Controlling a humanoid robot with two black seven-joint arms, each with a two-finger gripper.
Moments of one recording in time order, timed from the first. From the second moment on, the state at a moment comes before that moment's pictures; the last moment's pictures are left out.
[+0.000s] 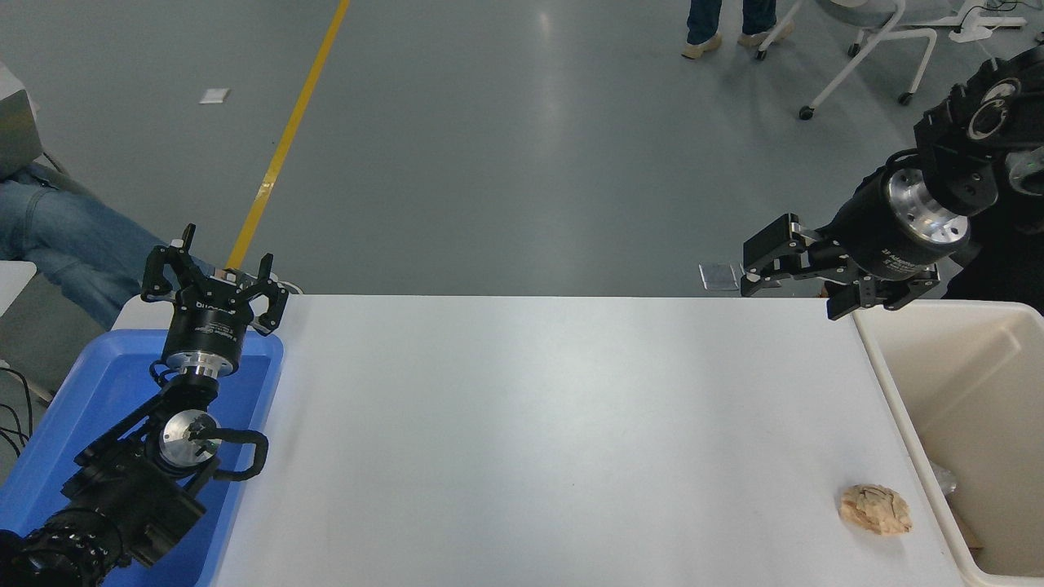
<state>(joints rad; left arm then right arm) -0.61 0.21 -0.90 -0.40 -0.07 -0.57 -0.54 2.12 -0.47 -1.25 1.34 -0.05 0.66 -0.05</state>
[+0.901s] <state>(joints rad) -0.61 0.21 -0.90 -0.40 -0.07 -0.57 -0.54 1.62 -0.47 -1.34 1.25 -0.18 0.16 -0.05</state>
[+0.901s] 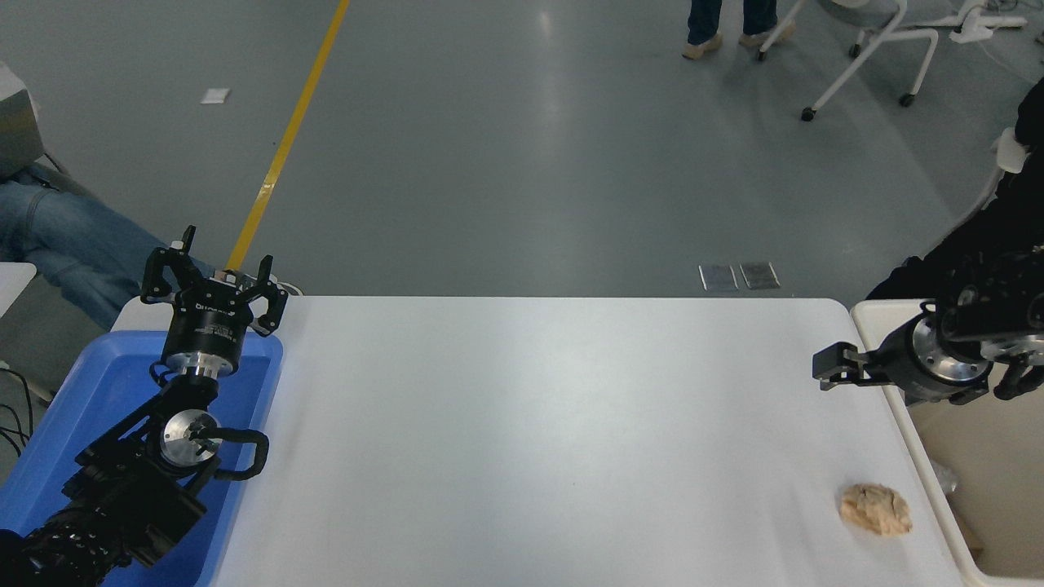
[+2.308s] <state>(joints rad) -0.61 0.21 -0.90 -0.40 -0.07 -0.57 -0.54 1.17 -0.54 -1.10 1.10 -0.08 -0.03 -0.05</state>
